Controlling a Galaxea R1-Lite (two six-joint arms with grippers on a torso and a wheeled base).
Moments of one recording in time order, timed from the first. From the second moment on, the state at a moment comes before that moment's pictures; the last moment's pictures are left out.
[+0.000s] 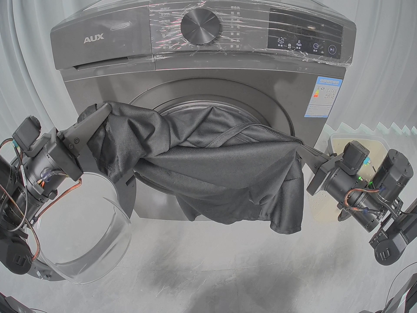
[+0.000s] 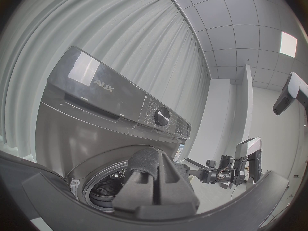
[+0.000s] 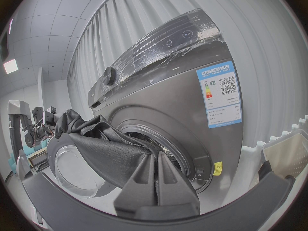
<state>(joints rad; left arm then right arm) -0.29 1.47 -0.39 -1.54 -0.44 -0.37 0.51 1.75 -0.41 -1.54 0.06 0.13</state>
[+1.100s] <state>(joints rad) -0.25 1.46 -0.39 -1.54 -0.44 -0.37 0.53 1.70 -0.37 -1.54 0.17 0.14</state>
